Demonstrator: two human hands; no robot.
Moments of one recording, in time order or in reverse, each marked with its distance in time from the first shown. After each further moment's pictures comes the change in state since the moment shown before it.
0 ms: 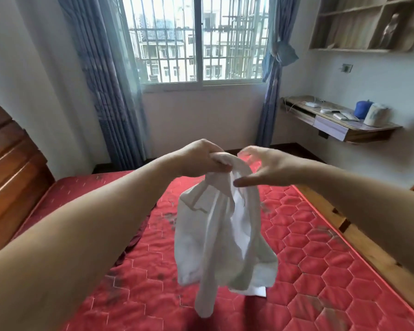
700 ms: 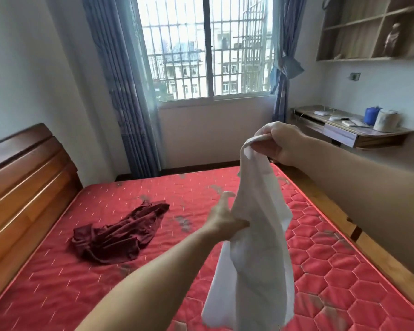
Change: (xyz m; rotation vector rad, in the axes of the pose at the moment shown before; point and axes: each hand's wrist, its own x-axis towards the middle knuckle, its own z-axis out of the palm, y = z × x) left_hand -0.085 0.024 0.171 -0.244 0.133 -0.336; right_hand -0.062 0.004 -0.043 1.167 0.457 0.281
